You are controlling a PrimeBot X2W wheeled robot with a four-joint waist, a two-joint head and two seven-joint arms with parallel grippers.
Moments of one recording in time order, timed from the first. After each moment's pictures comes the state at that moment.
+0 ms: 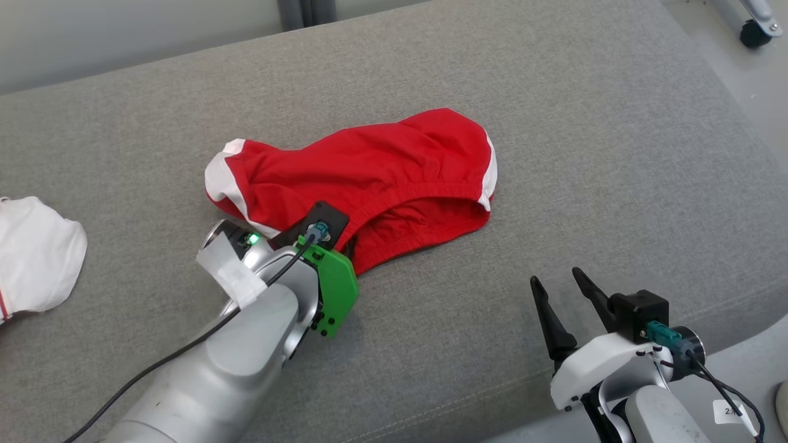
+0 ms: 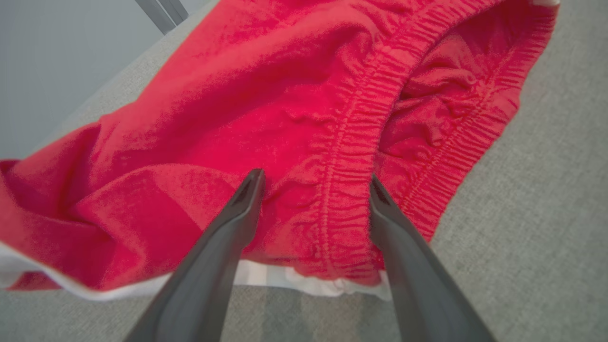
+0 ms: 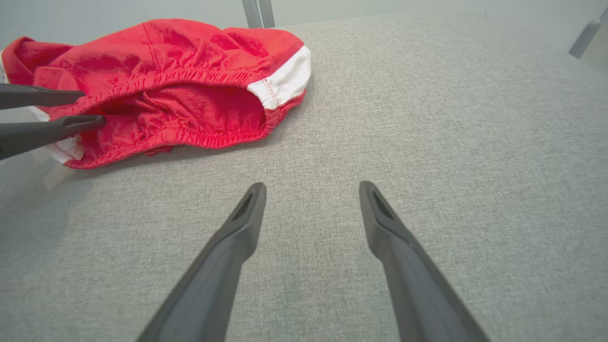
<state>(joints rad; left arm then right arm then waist) -0.80 0.13 -0.98 0.88 -0.49 0.05 0.03 -0.15 -0.05 0.13 0.32 0.15 0.13 -0.13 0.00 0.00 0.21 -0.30</state>
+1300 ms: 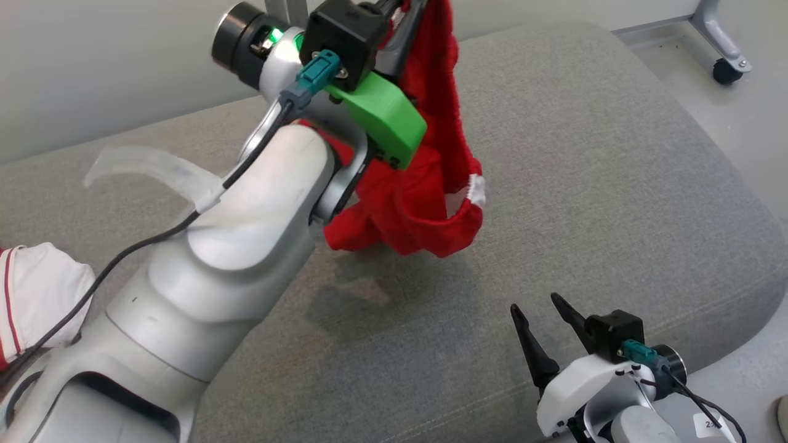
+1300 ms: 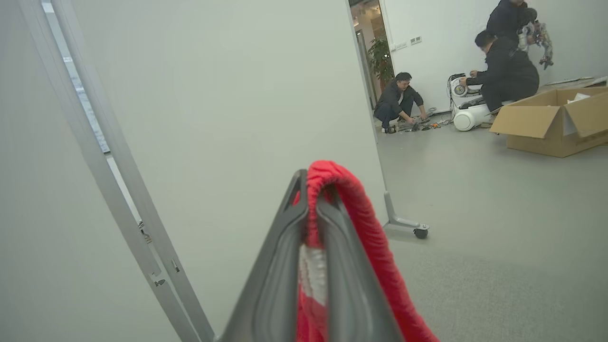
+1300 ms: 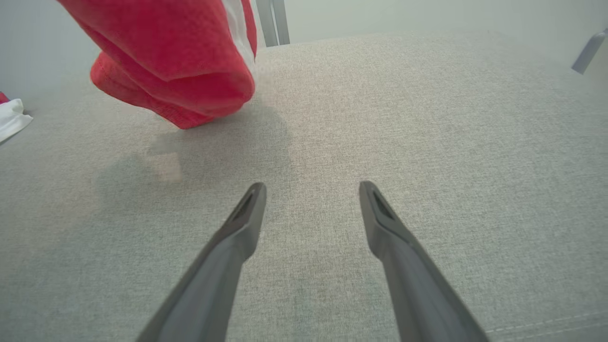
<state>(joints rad) -1.06 0.15 -0.84 0.44 -0.52 0.10 -0.09 -0.11 -0.05 0.19 0.31 0.15 0.13 -0.10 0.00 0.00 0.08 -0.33</state>
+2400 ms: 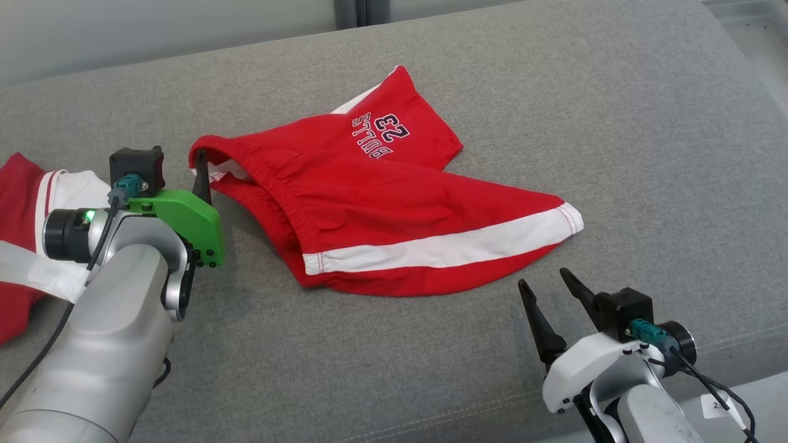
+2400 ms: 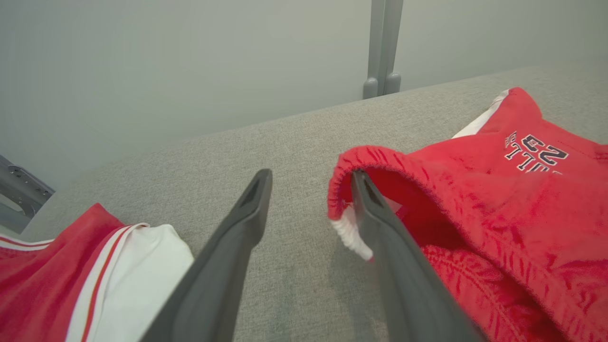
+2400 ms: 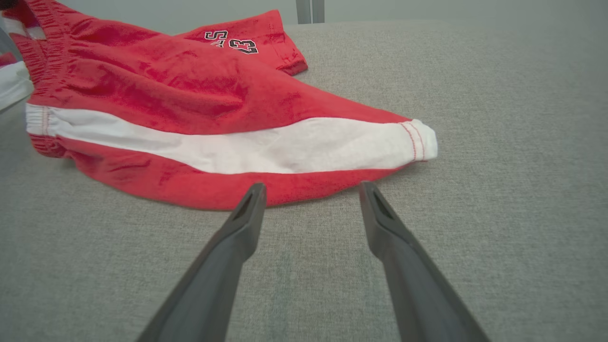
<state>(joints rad) -0.84 0.30 -0.72 0.95 -0.68 0.12 -0.21 -0.15 -0.05 0.16 0.29 0.12 0.13 -0.09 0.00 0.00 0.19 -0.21</state>
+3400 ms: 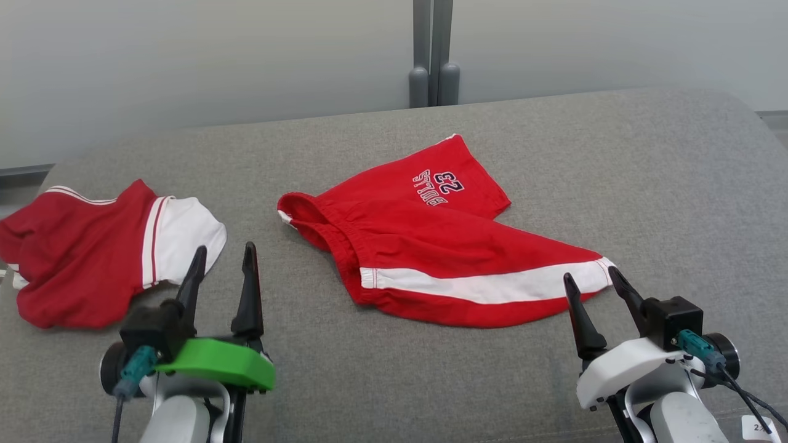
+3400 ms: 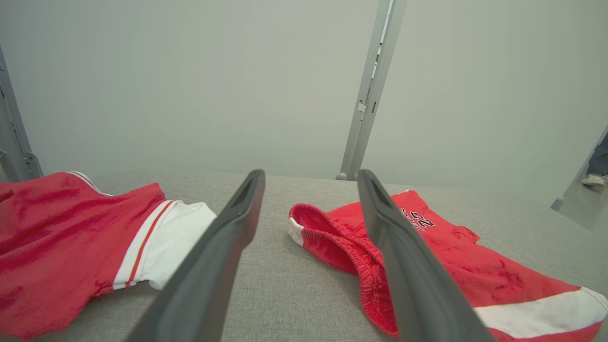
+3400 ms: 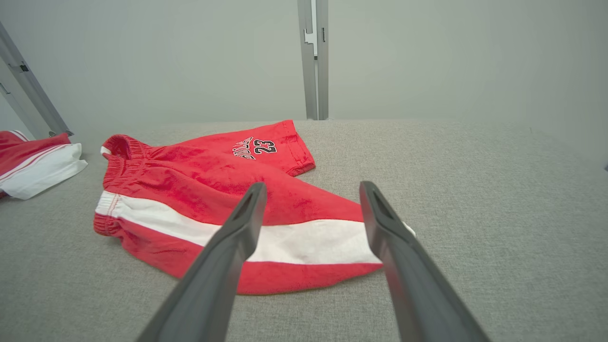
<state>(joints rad) -0.22 0.14 -0.23 0.28 -0.44 0.01 -0.26 -0.11 -0.05 0.04 0.26 0.11 0.13 -0.14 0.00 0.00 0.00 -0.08</state>
